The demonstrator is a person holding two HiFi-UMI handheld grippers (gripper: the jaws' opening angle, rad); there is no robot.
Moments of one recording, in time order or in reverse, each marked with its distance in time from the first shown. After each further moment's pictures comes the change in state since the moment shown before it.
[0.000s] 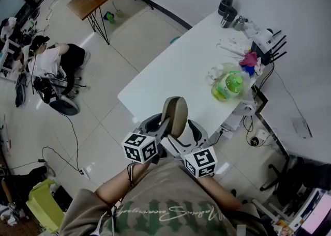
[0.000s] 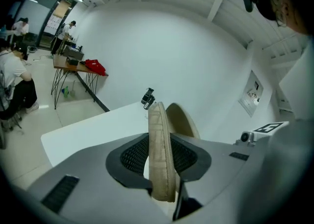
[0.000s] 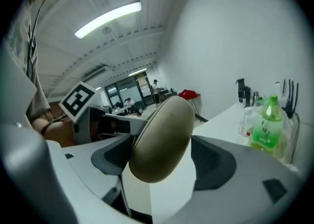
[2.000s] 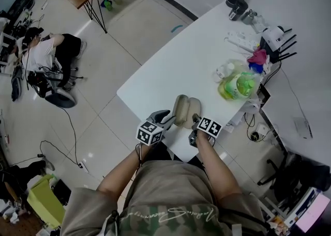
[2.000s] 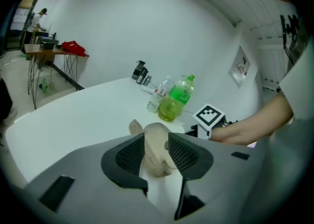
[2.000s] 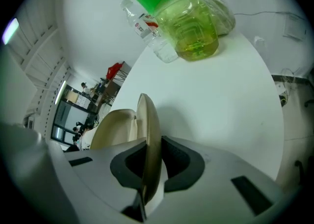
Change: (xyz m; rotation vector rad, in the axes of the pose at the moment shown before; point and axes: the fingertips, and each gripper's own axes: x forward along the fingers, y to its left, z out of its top) left arm 0.093 0.100 -0.131 0.159 0.254 -0.178; right arm 0.100 -0.199 -0.241 0.873 0.301 -0.416
